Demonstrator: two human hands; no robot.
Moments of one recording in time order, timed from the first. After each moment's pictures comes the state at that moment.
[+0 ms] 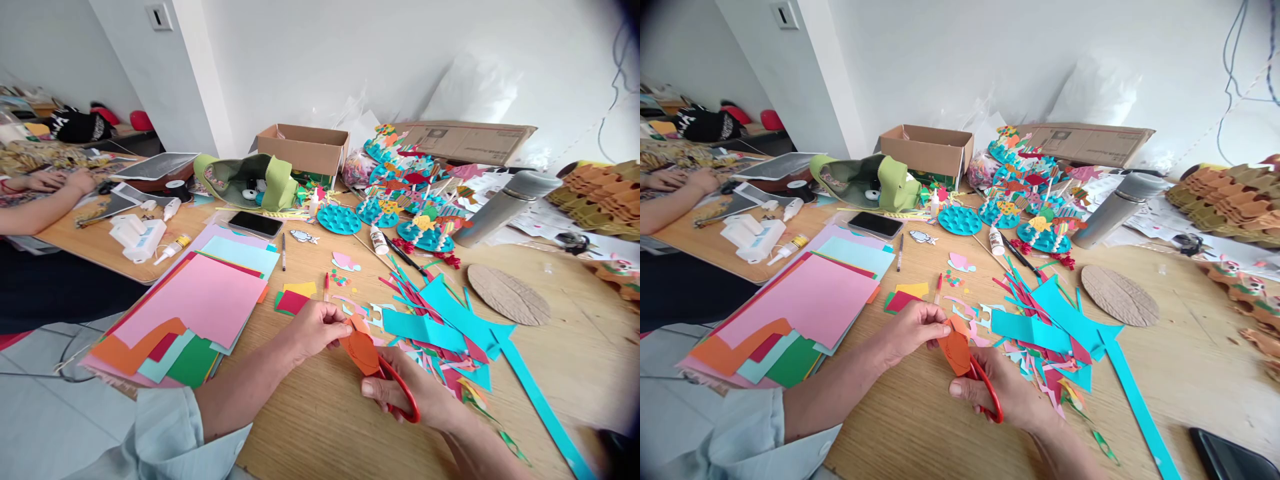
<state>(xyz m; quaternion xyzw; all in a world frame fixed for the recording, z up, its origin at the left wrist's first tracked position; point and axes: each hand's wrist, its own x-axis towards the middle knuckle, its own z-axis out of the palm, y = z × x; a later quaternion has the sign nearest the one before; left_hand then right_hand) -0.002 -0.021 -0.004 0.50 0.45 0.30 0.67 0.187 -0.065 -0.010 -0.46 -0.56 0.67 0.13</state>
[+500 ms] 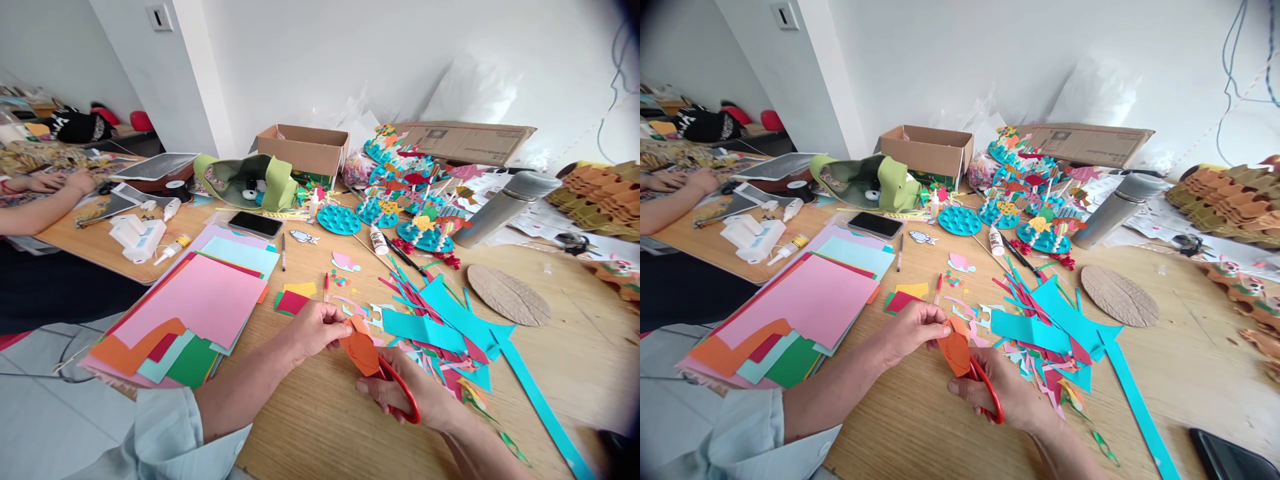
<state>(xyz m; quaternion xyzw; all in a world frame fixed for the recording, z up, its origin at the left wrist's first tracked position) -0.003 -0.021 -0.004 0.50 0.45 0.30 0.68 0.183 -0.065 -0.006 -0.50 -0.56 0.65 0.10</state>
